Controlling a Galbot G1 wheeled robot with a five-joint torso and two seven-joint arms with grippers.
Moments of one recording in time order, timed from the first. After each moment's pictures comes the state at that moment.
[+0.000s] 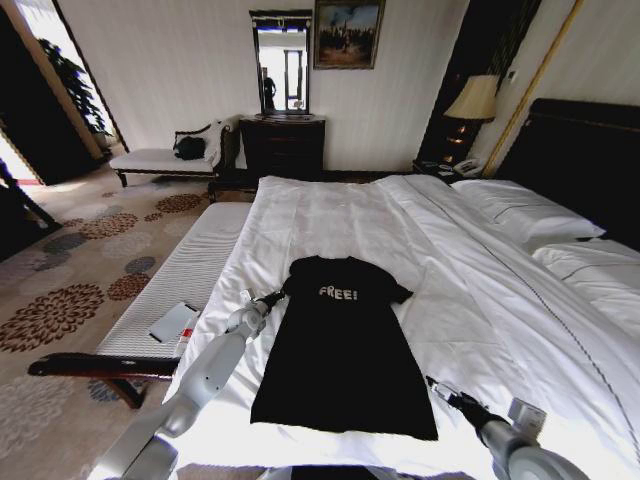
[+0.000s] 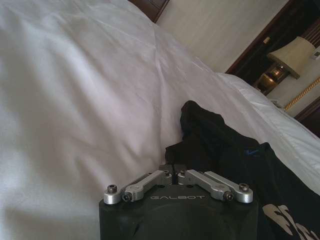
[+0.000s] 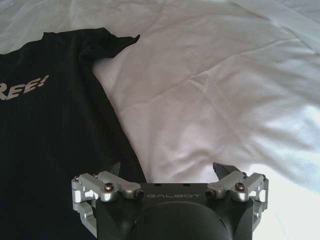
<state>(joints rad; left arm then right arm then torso) 0.63 -1.24 -0.02 -1.12 -1.09 0.23 0.01 -1.93 1.17 0.89 2.20 0.99 -0.51 0.30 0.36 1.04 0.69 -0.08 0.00</state>
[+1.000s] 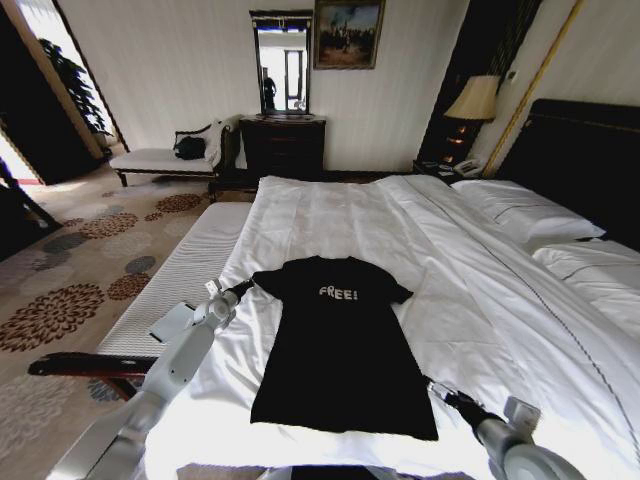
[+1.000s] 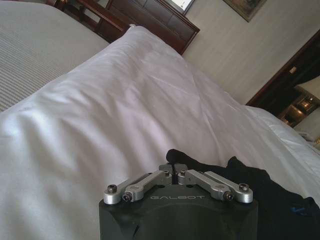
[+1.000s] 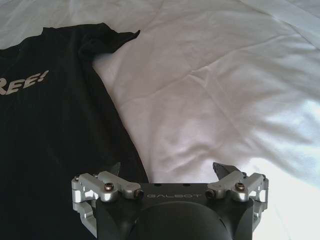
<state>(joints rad) 0.62 -1.09 -0.10 -1.13 -1.20 0.22 0.01 -1.95 1.17 0.89 2.21 0.98 -0.52 0.29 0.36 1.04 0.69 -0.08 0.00</state>
